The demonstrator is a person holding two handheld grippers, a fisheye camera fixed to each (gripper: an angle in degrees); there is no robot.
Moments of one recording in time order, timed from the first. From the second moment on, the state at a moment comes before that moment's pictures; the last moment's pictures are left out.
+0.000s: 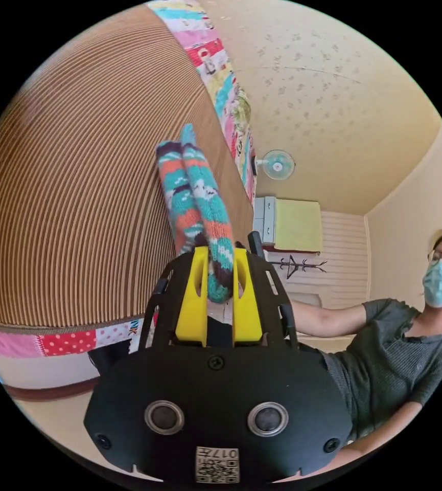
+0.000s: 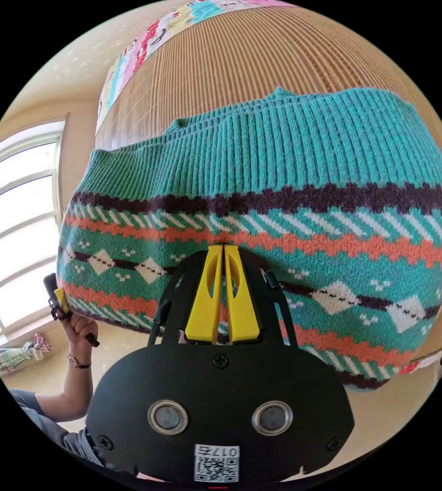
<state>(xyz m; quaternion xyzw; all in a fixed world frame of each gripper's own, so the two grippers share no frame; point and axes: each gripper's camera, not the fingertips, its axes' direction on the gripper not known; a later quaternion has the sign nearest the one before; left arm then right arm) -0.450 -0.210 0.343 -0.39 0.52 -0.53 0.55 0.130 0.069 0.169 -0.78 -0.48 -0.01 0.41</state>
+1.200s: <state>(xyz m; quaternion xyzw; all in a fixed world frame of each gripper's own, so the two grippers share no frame) -0.117 -0.180 0.327 -0.58 0.46 -0.44 0.51 0.361 0.097 0.376 -0.77 -0.61 0.11 0.18</state>
